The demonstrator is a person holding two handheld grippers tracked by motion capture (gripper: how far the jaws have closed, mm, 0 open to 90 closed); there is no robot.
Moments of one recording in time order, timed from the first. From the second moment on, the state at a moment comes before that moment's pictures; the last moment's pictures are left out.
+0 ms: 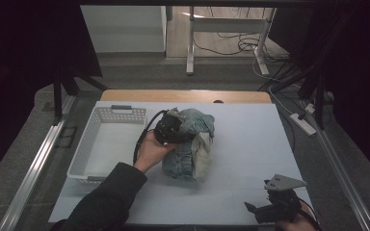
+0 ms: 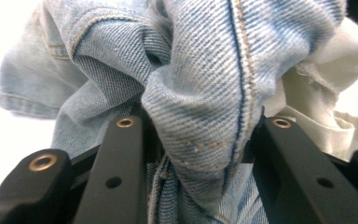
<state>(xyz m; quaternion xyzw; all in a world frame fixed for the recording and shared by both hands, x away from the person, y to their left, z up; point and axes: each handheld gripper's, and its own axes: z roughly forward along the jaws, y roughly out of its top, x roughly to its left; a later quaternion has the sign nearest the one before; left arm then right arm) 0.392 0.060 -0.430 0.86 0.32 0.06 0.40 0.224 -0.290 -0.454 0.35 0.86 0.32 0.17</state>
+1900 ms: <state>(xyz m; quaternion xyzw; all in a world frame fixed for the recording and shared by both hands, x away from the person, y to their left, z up) 0.408 0.040 -0.510 0.89 0.33 0.02 0.32 0.222 -0.287 -0.455 0.33 0.87 0.32 0.17</state>
